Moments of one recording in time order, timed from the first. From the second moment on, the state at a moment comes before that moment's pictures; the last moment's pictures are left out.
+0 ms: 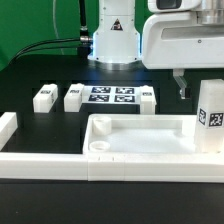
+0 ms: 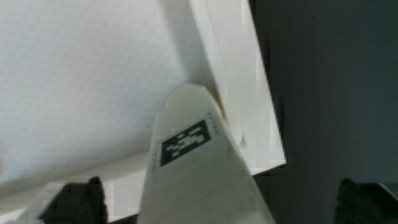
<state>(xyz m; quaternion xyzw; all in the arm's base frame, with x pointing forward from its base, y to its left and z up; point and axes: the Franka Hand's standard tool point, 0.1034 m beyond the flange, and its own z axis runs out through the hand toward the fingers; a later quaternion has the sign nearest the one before) 0.635 0.115 0.106 -0.99 0.13 -0.02 0.05</state>
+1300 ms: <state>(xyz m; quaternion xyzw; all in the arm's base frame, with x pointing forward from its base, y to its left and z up) 0.628 0.120 0.104 -0.87 0.49 -0.02 0.08</state>
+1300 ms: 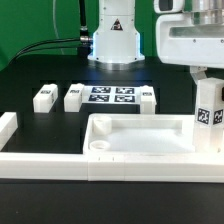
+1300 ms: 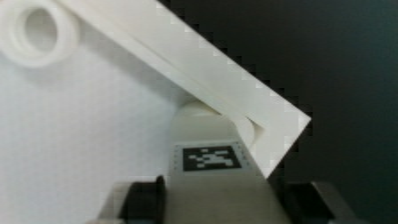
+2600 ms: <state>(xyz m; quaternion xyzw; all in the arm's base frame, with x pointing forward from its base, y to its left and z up) 0.633 0.116 0.105 -0.96 0.26 -0.04 0.07</state>
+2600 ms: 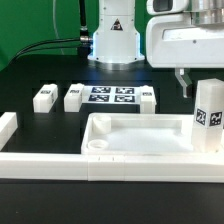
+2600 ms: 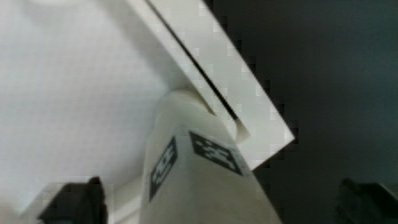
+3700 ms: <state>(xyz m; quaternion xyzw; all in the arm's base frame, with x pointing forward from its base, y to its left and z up) 0.635 0.108 0.104 -0.99 -0.13 -0.06 0.03</state>
